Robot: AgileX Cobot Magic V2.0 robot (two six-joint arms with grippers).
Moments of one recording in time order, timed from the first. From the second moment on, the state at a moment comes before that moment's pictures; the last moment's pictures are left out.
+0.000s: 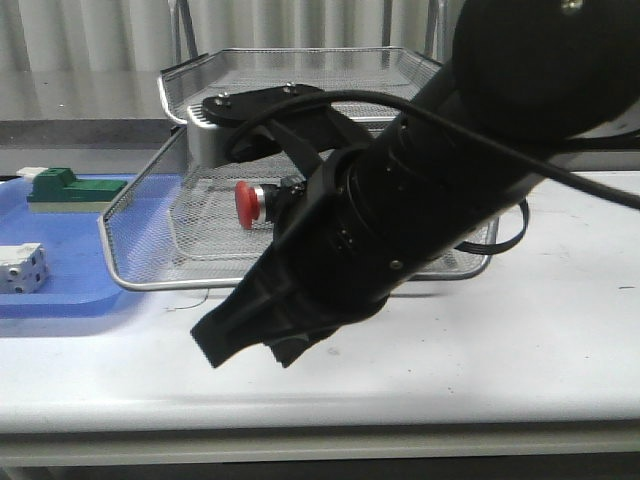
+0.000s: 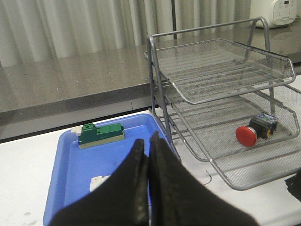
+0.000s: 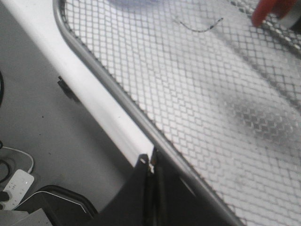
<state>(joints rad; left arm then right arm) -0.18 0.00 -0.38 -0.13 0.51 0.24 0.81 1.70 -0.84 0.20 -0.02 -0.18</state>
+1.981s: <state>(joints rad) -0.18 0.00 -0.38 -0.13 0.51 0.24 0.15 0.83 -0.55 0.20 0.28 -0.18</state>
